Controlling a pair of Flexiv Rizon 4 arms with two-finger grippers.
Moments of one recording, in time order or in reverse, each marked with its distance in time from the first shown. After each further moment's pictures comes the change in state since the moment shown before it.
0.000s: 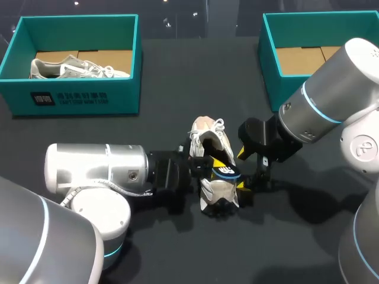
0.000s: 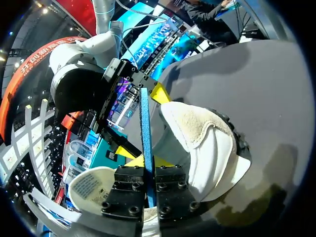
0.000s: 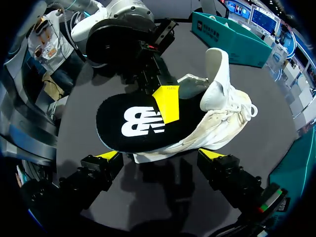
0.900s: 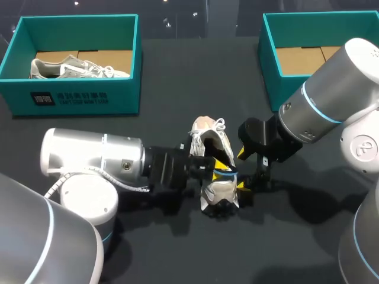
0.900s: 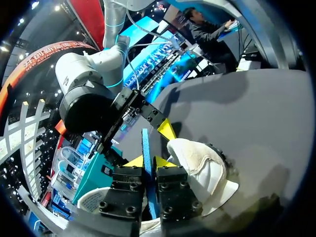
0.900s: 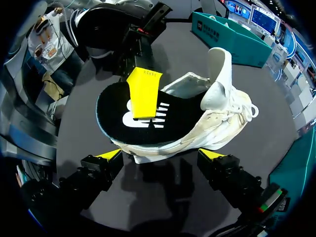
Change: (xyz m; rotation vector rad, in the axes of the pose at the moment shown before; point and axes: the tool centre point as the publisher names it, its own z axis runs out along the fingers) left arm -0.004 -0.037 -0.010 0.150 0.063 -0.058; right arm 0.000 0.000 0.000 0.000 0.000 0.000
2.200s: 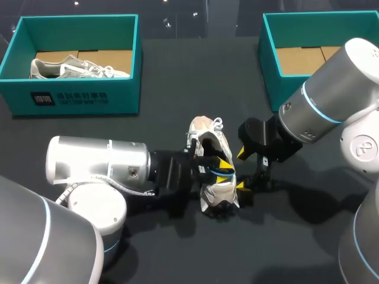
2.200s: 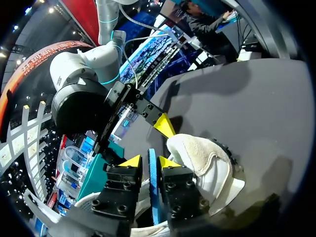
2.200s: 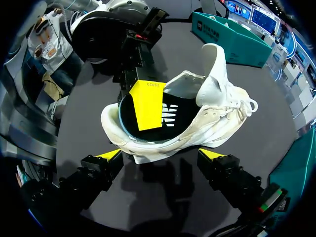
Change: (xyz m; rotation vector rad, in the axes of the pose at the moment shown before) left arm 0.002 0.002 0.010 -0.042 -0.025 0.029; right arm 0.000 0.000 0.000 0.000 0.000 0.000
